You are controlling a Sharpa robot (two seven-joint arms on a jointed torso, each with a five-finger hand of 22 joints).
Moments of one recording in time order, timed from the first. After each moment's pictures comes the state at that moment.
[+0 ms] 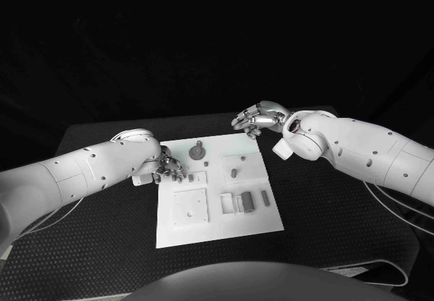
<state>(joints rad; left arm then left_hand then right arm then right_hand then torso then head) 1.19 -0.52 -0.17 1.05 -1.04 0.24 -0.58 0.74 -0.01 0.47 -0.20 0.05 1.18 0.01 0.23 1.17 1.13 -0.10 1.17 0.78 1.14 -0.19 1.56 0.64 0.01 1.37 -0.24 0.32 1.31 1.11 -0.64 0.09 1.17 -0.72 -0.04 0.09 1.01 -0.02 0.62 -0.29 0.05 0.88 0.15 0.18 0.66 0.96 0.04 1.00 0.74 1.11 -0.06 1.39 0.85 0.25 1.04 0.03 0.84 1.31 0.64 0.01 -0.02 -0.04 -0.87</state>
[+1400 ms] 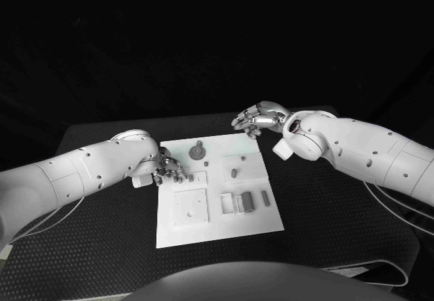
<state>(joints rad) 1.19 -0.54 -0.17 1.06 -0.96 0.23 -0.57 0.72 -0.04 0.47 -0.20 0.05 1.16 0.01 0.24 1.16 1.13 -0.10 1.16 0.78 1.13 -0.19 1.56 0.64 0.01 1.37 -0.24 0.31 1.31 1.11 -0.64 0.09 1.17 -0.72 -0.04 0.09 1.01 -0.02 0.62 -0.29 0.05 0.88 0.15 0.18 0.66 0.96 0.04 1.00 0.74 1.11 -0.06 1.39 0.85 0.25 1.04 0.03 0.84 1.31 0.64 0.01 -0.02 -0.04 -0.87</state>
